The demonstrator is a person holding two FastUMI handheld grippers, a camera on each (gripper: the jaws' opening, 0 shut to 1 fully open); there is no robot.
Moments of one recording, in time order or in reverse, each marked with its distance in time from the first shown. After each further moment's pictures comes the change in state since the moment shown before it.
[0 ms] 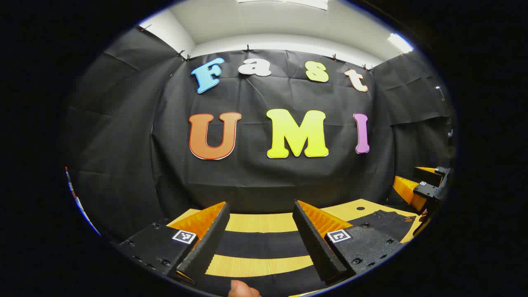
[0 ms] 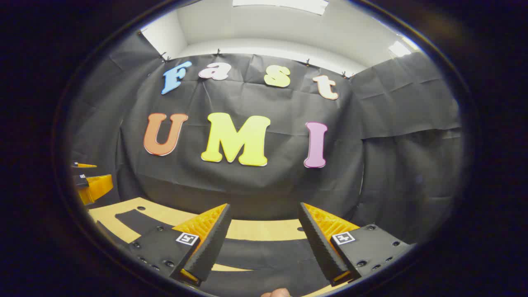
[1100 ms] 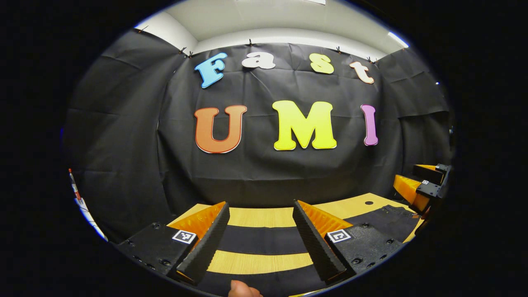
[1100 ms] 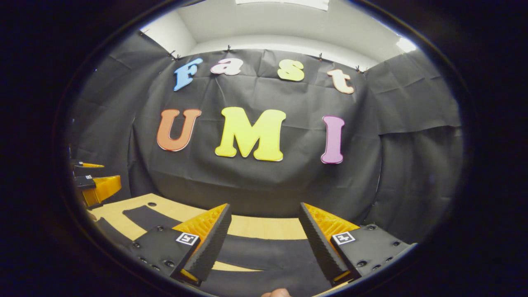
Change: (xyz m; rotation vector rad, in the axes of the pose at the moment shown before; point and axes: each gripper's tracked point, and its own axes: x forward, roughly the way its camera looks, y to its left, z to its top) left arm 0.006 0.007 -0.015 0.022 0.053 0.055; right arm 0.019 0.011 -0.017 -0.008 0.041 0.089
